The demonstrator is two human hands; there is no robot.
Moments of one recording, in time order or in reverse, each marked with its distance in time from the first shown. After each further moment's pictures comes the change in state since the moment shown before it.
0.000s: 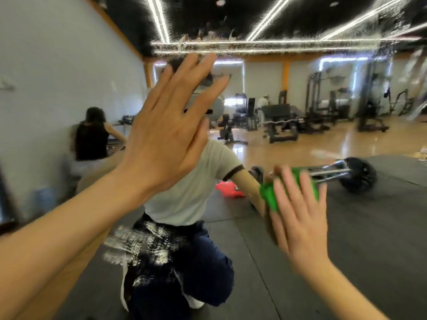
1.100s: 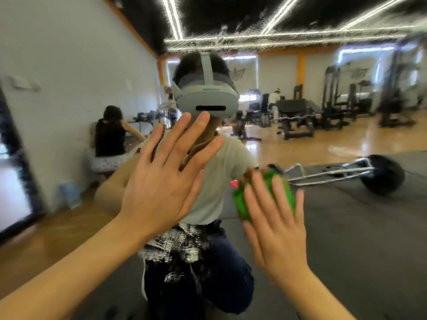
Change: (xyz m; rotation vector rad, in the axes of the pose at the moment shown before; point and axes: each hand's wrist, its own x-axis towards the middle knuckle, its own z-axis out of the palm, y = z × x) left_hand -0.082 -0.018 -0.004 0.194 -0.092 0.010; right_hand 0.022 -0.088 0.020 0.064 0.022 -0.036
